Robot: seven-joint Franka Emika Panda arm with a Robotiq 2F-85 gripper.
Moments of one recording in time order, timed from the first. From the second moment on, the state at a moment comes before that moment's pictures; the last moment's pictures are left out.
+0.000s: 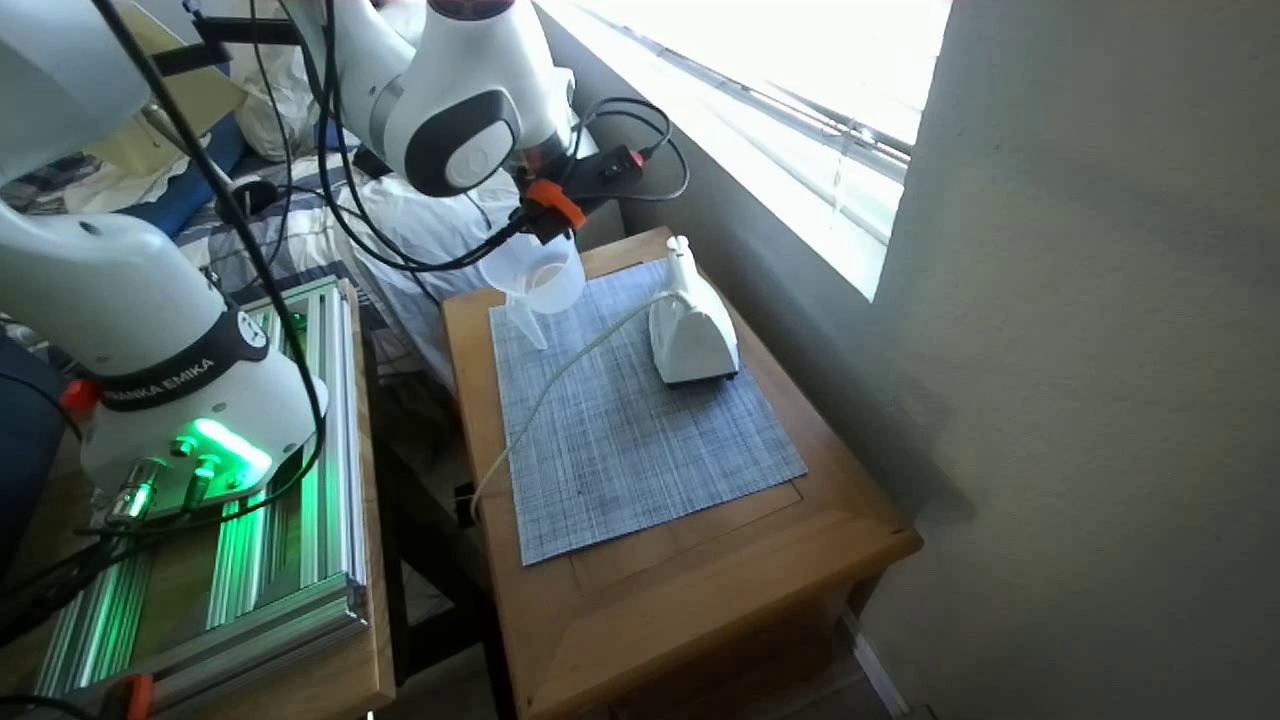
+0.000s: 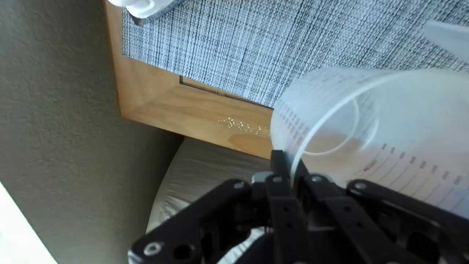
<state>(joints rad) -0.87 0.52 0.85 -2.75 -0.48 3.25 -1.39</state>
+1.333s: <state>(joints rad) -1.29 0.77 0.99 -2.73 -0.33 3.01 -1.32</state>
